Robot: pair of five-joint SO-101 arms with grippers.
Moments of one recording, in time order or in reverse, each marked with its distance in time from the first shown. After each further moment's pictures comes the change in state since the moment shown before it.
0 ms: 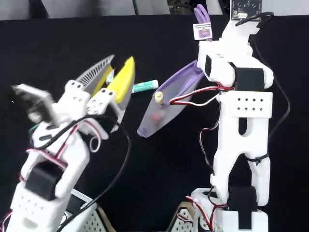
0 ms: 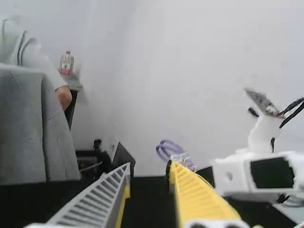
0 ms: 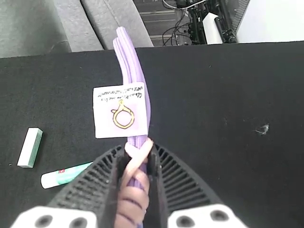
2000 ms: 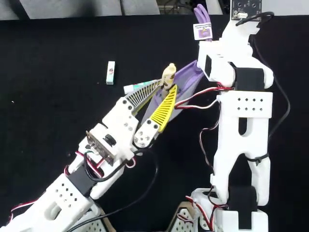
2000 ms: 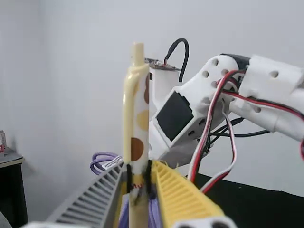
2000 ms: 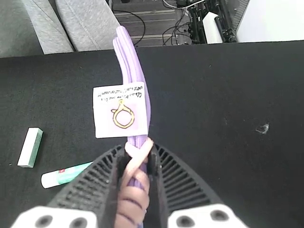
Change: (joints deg) left arm 17.9 -0.2 28.2 -42.3 -21.3; right arm 0.0 0.0 0.0 0.0 0.0
